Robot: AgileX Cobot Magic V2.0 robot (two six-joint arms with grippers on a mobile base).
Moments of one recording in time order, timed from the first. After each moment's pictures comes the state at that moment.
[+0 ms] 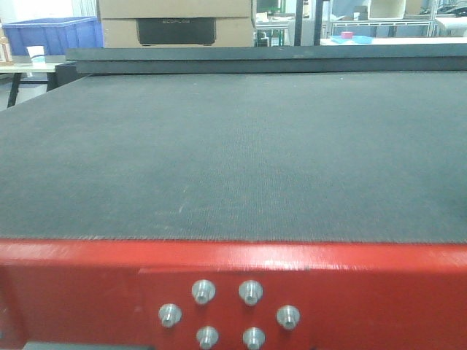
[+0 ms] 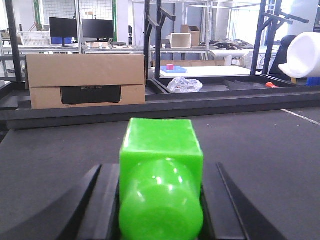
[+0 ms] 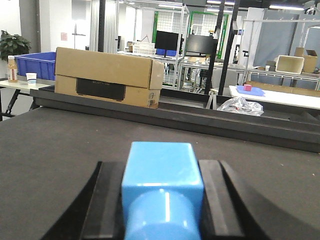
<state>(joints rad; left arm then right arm) -0.29 0.56 -0.69 -0.12 0.16 0.13 0.16 0.37 -0.56 0.26 0.19 -0.30</state>
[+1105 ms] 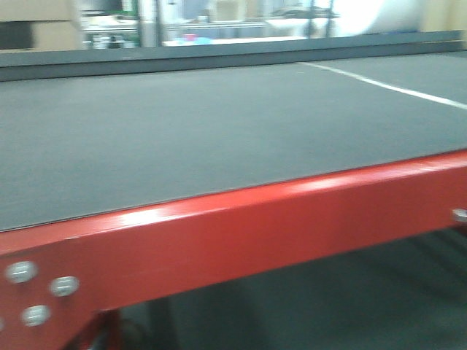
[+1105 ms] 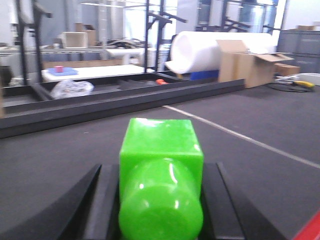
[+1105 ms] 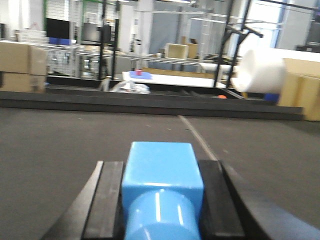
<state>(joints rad) -0.29 0.56 -0.69 -0.12 0.16 0.13 0.16 0.37 -0.56 0.26 0.19 -0.30</state>
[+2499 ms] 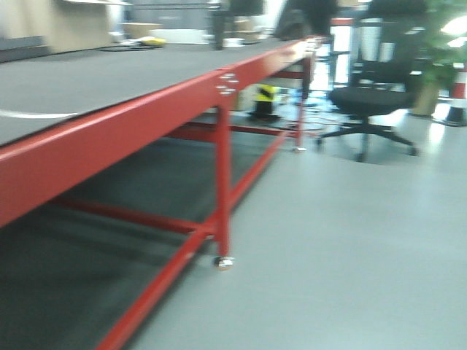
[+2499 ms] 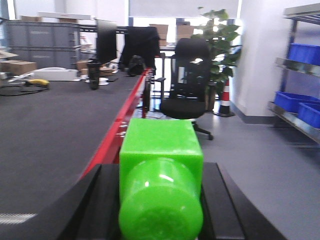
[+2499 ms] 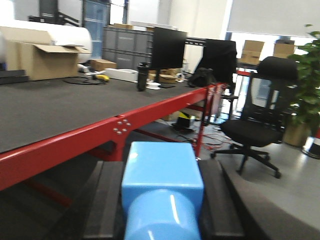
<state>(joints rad) -0.29 0.56 -0.69 -0.12 0.16 0.13 0.16 0.37 -0.56 0.26 0.19 -0.30</state>
